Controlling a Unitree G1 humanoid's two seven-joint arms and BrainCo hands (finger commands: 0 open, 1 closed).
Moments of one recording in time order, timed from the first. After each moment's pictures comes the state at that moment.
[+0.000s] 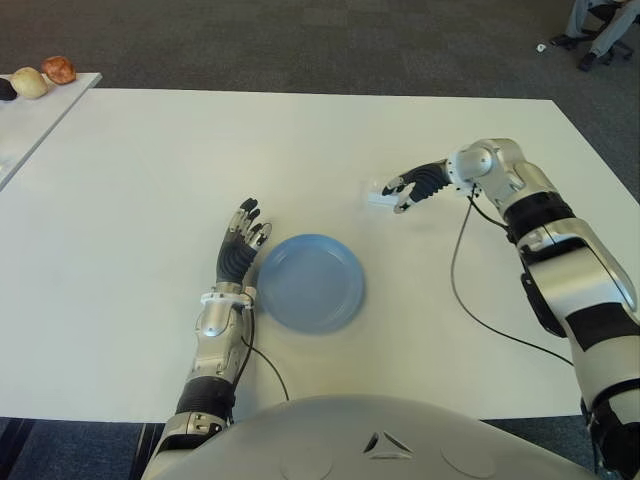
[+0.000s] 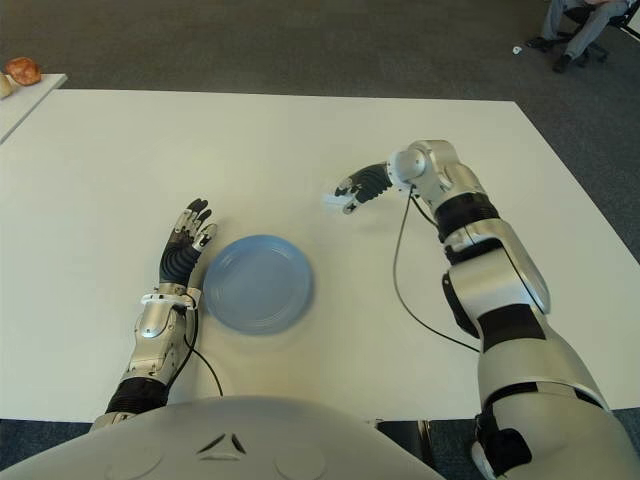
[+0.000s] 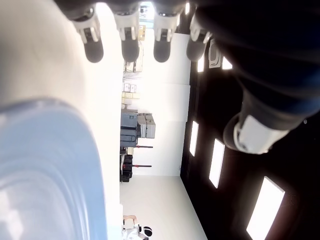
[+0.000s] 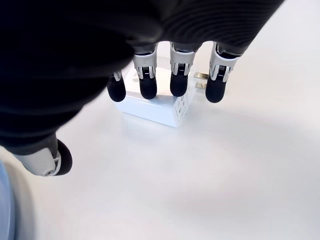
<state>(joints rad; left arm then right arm) 0.10 -0.01 0.06 0.45 -0.11 -0.49 -0.13 -0.87 -0.60 0.52 0.82 -0.55 -0.28 0.96</state>
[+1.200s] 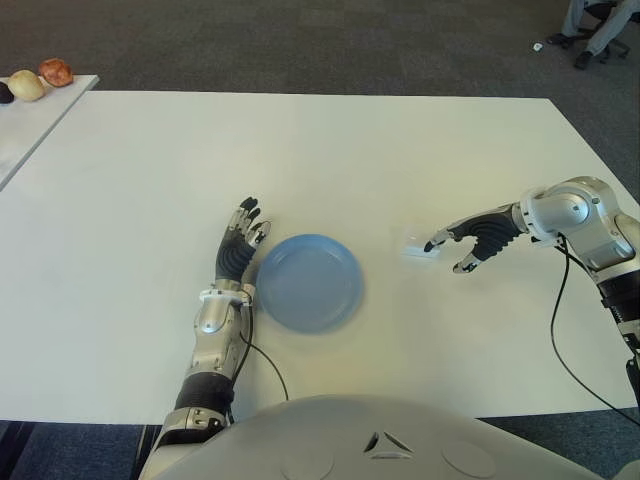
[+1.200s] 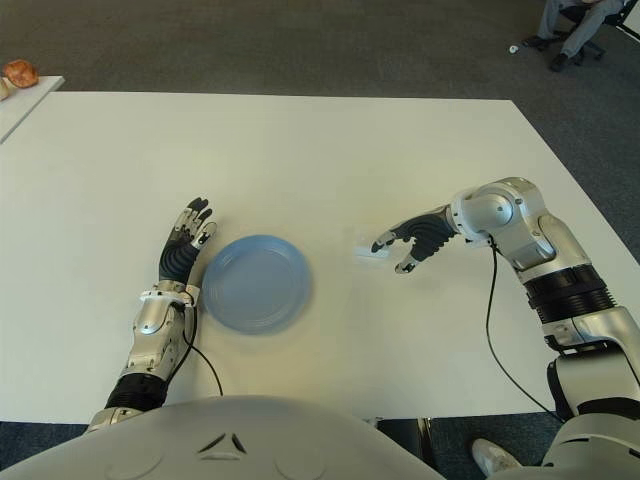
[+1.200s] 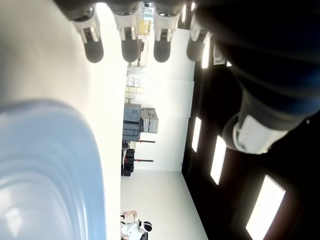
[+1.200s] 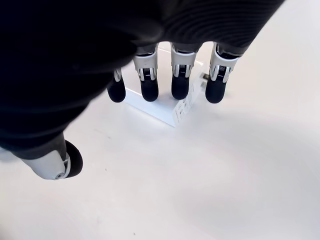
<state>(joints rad) 0.08 0.00 0.07 0.47 -0.14 -0.46 -0.16 -0.44 -0.96 0.35 0.15 -0.29 -0.34 1.17</state>
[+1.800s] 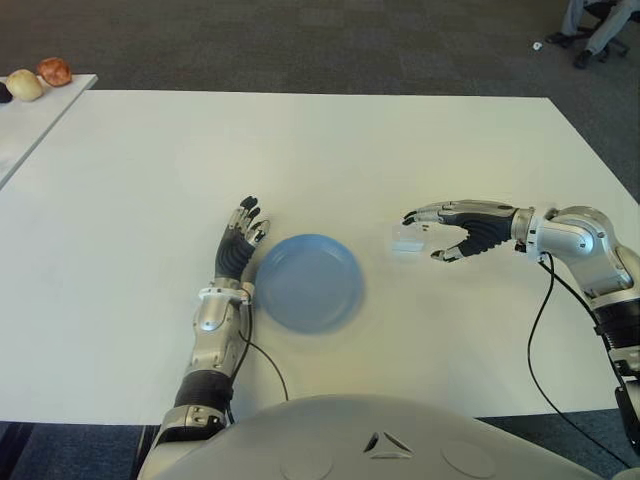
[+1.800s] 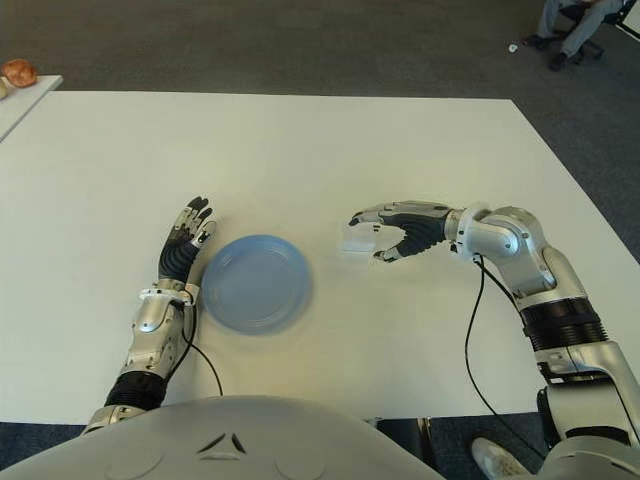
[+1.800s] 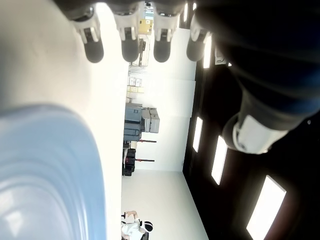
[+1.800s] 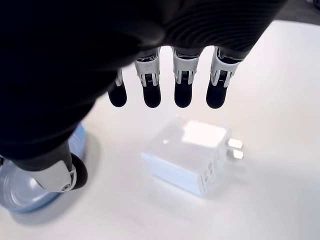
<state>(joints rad) 0.07 0.01 0.07 0.48 -0.14 -0.45 -0.17 -0.28 -0.90 0.19 0.14 -0.29 -0.55 0.77</state>
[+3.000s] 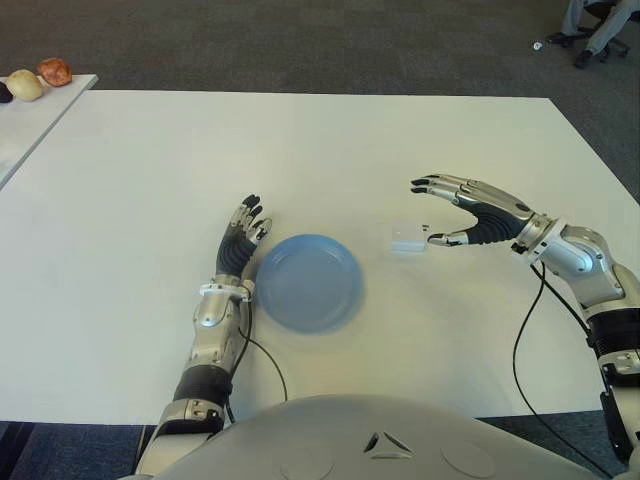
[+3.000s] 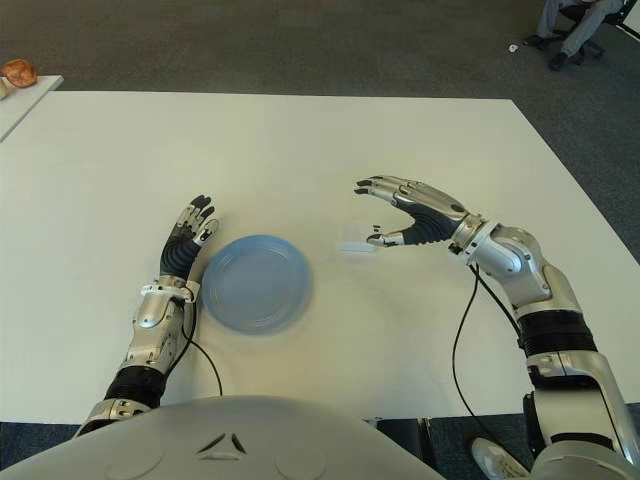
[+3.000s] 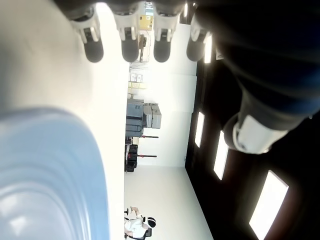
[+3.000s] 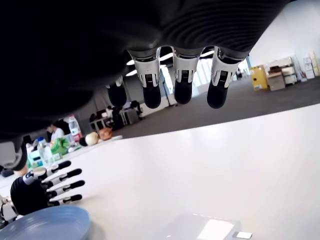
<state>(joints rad) 0.04 0.03 0.07 0.51 -0.14 -0.46 -0.17 -0.24 -0.82 0.10 0.34 -0.39 -0.82 0.32</state>
